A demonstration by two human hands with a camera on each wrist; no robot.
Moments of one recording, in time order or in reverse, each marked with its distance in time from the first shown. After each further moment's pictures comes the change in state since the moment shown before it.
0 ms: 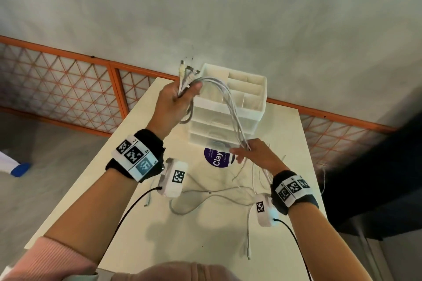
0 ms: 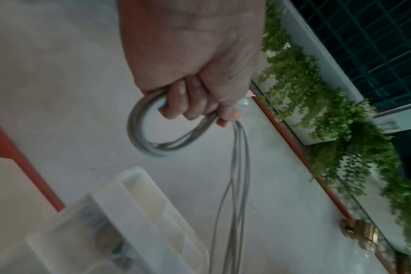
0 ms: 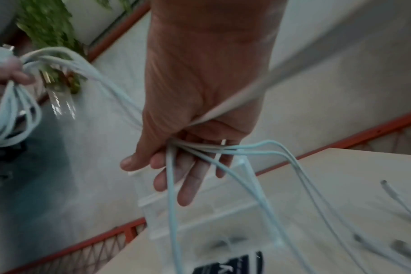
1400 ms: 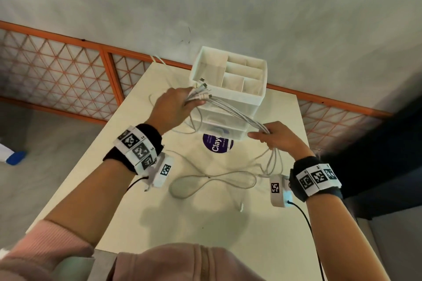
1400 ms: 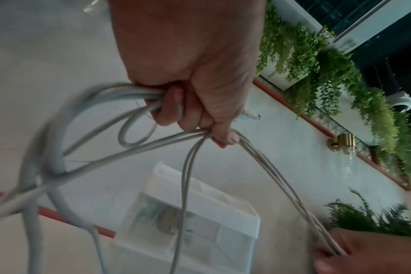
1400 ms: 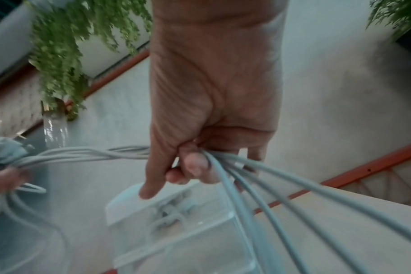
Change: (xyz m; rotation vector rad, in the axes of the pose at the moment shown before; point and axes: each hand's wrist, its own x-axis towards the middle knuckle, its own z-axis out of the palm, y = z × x) left_hand -0.016 -0.030 -0.002 0.623 -0.301 0.131; right_hand -0.026 -0.005 -0.040 -0.149 0.056 0.110
